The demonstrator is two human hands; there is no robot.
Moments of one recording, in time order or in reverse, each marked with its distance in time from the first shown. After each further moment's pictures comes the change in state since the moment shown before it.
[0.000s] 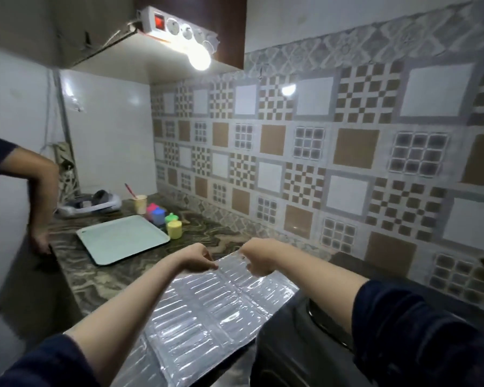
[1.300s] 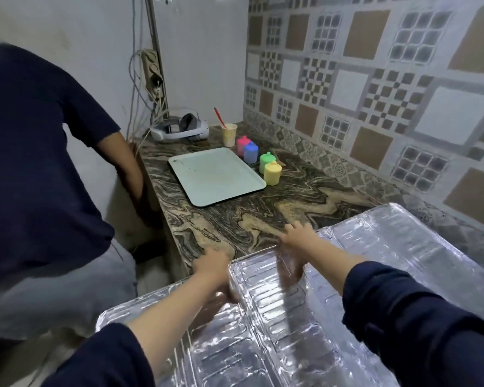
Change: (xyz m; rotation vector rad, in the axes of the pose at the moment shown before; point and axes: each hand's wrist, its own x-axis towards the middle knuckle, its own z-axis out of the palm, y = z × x) left_hand 0.031 -0.264 0.043 0.301 -0.062 -0.541; right_hand 0.274 -0.130 0.115 -0.209 -0.276 -0.110
